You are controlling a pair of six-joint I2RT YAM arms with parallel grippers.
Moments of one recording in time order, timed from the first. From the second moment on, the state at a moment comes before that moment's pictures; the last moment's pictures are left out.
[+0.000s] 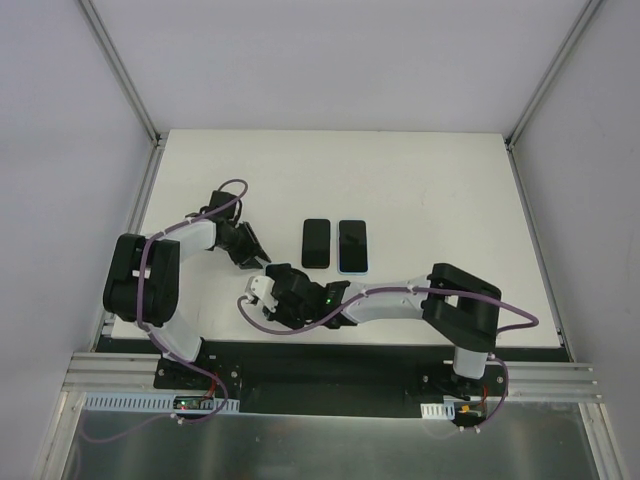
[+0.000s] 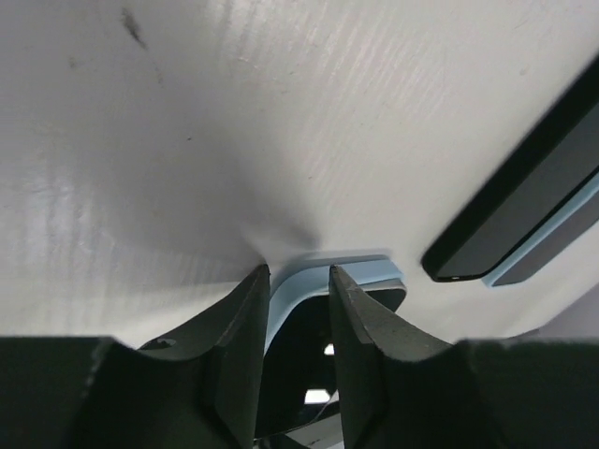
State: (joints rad) left arm -0.16 1.66 0.86 -0.41 0.38 -0.76; right arm 1.29 1.84 1.07 -0.04 -0.03 -0.08
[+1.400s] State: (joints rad) left arm -0.16 1.38 0.56 -0.45 0.45 -0.76; right arm 1.18 1.76 1.05 -0.16 0.13 0.46
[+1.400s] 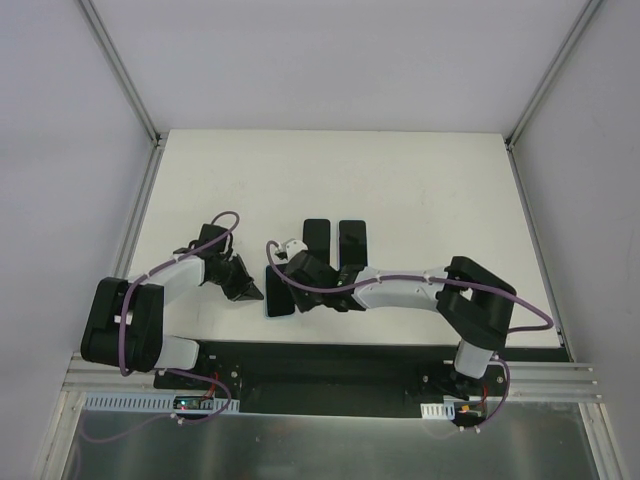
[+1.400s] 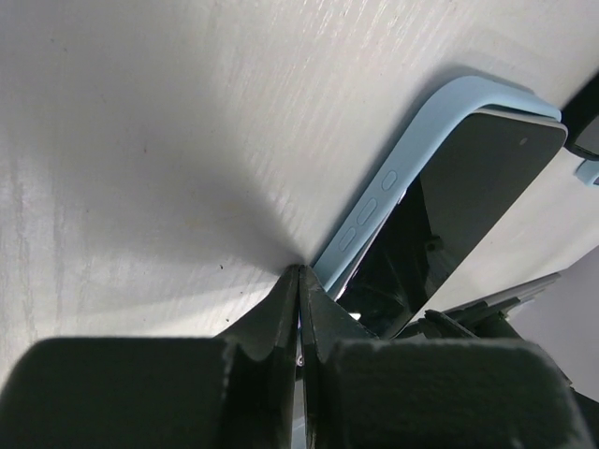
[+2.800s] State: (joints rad) left arm -0.17 1.27 0.47 -0.40 0.45 -0.81; right arm 1.17 1.83 1.11 -0.30 0.20 0.56
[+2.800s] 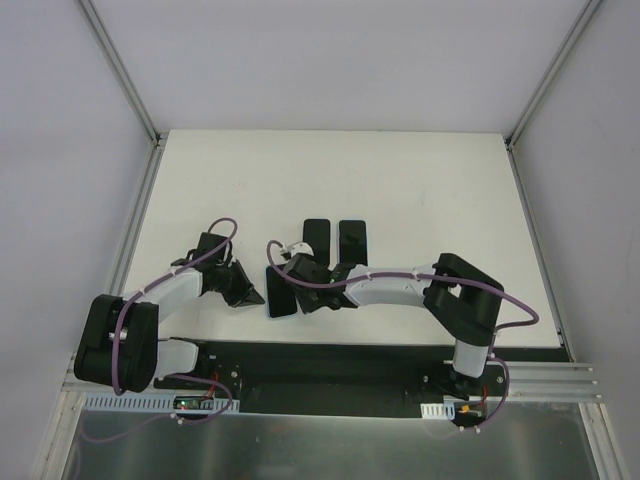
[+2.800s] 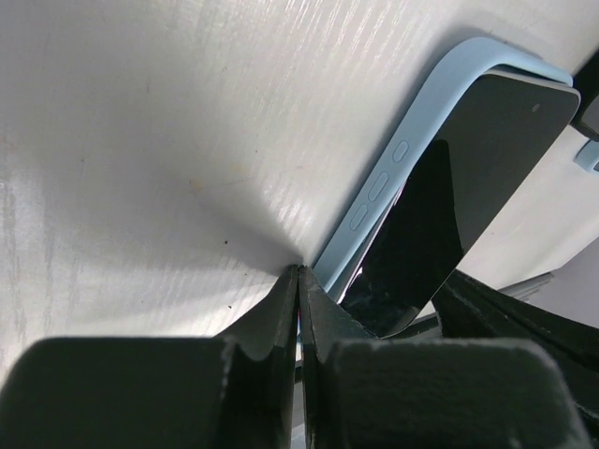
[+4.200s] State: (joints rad) left arm -0.22 1.36 0.77 -0.52 0.34 -0.70; right arm 1.01 1.63 0.95 -0.10 -0.09 0.59
